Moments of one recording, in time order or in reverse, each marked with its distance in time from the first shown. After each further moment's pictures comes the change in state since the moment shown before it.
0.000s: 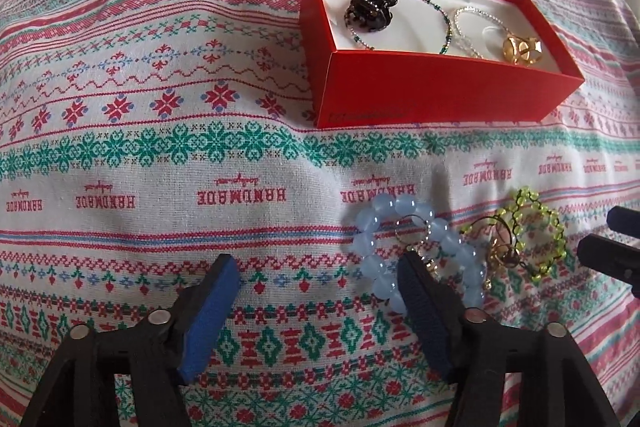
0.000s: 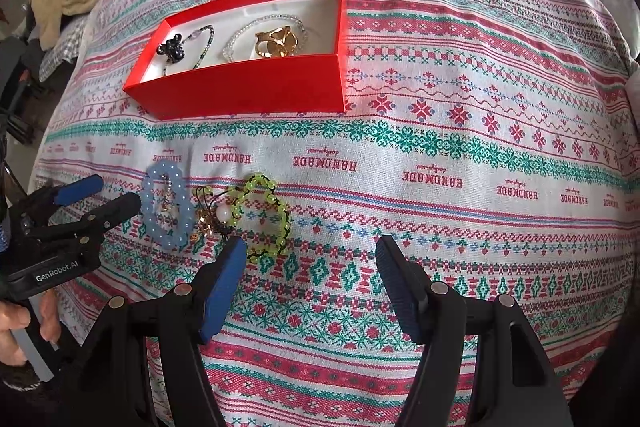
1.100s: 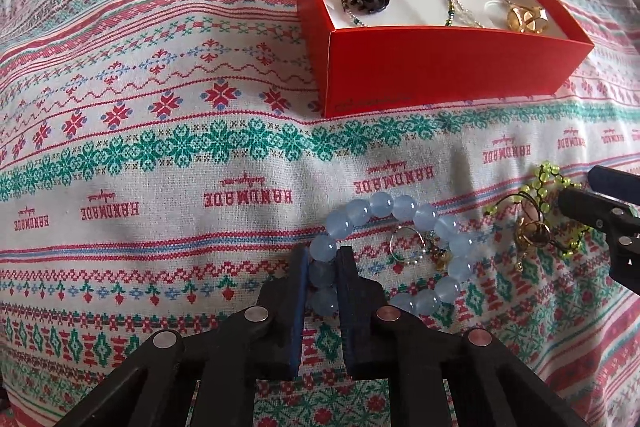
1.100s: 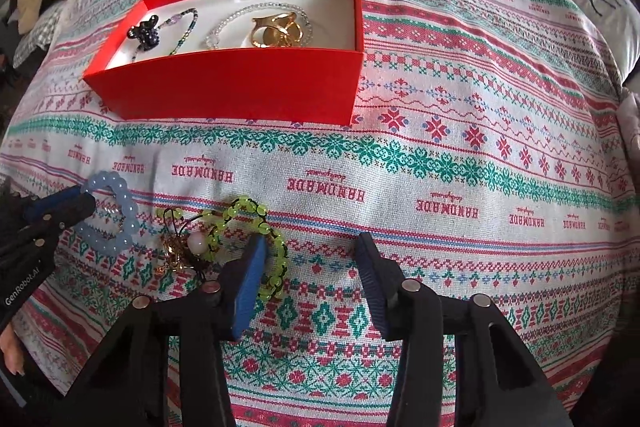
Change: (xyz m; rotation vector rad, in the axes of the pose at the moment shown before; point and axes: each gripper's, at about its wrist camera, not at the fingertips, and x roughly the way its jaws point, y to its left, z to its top) left arm 0.016 -0.017 -0.003 0.096 -0.012 0.061; right arm 0.037 0.029 0.012 -0.078 -0.048 -0.148
